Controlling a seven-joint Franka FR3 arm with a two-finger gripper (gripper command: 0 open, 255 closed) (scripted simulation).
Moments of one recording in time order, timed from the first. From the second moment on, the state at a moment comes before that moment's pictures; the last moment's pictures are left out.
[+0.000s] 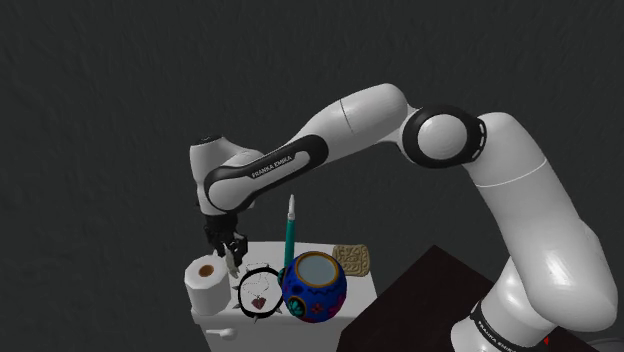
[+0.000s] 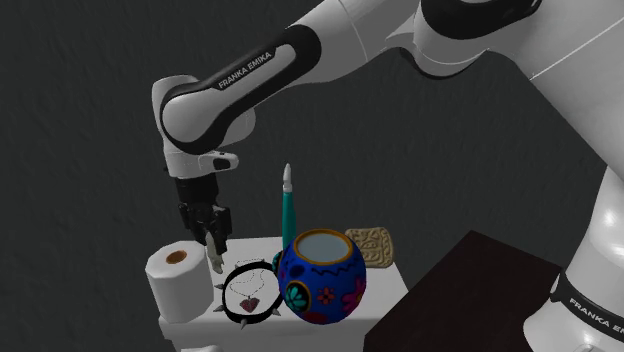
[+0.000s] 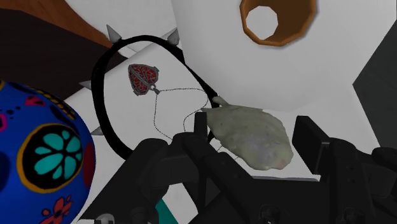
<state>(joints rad) 0.22 0.81 0.49 -1.42 -0.26 2.01 1.97</state>
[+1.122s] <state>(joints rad) 0.20 0.71 0.53 -1.36 -0.22 1.85 1.96</state>
